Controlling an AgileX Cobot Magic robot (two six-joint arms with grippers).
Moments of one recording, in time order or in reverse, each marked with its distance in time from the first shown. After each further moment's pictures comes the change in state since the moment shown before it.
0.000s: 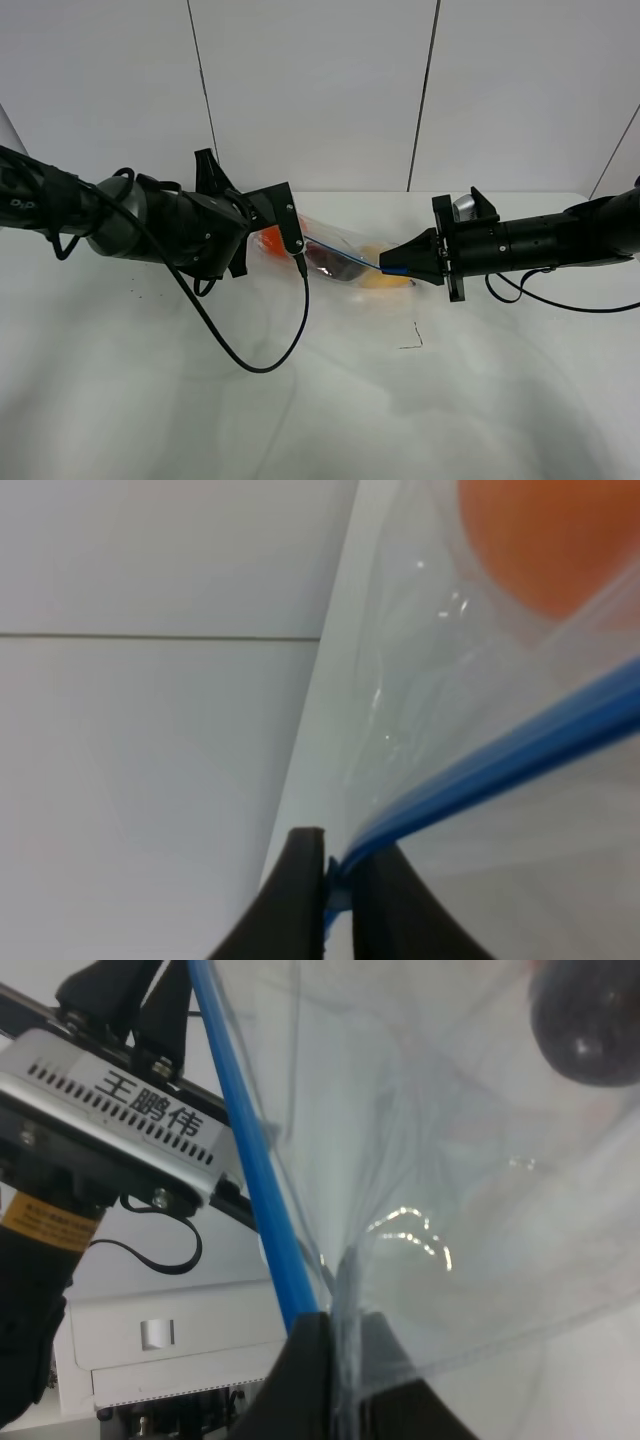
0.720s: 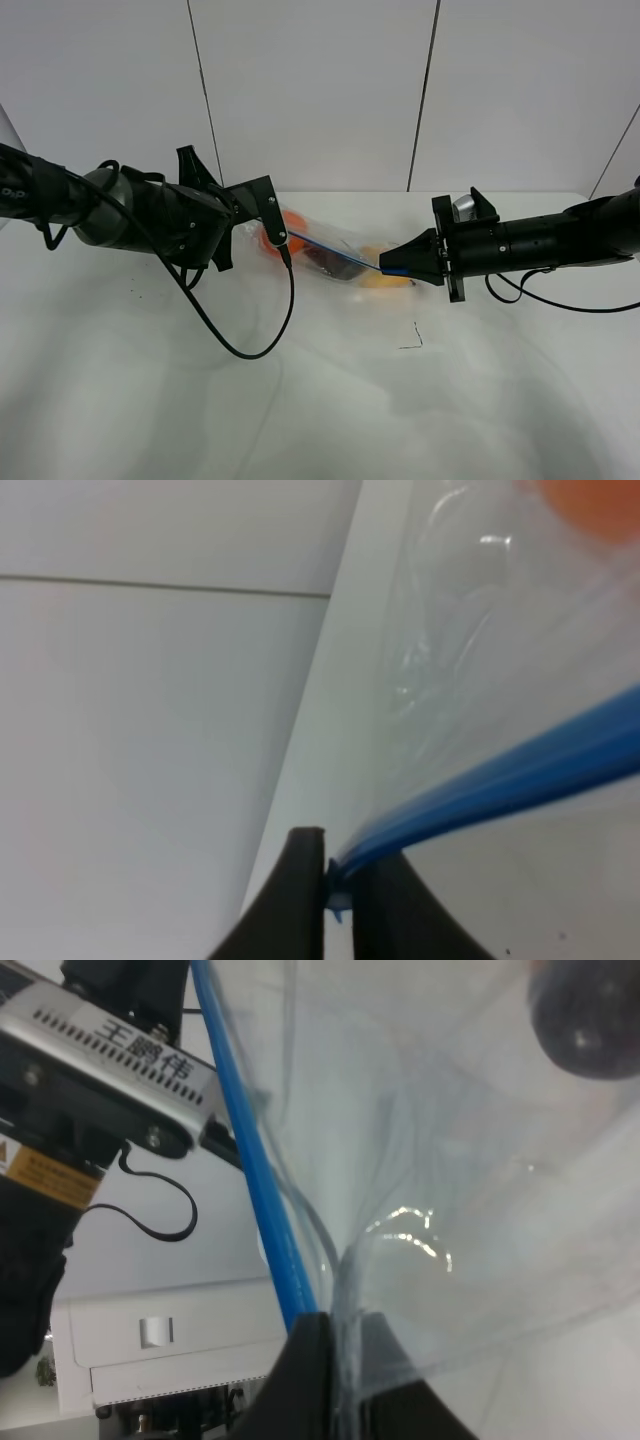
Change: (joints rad) left arm 0.067 0.000 0.000 0.003 -0.017 0.000; right arm 0.000 0.000 0.000 -0.003 0.000 0.000
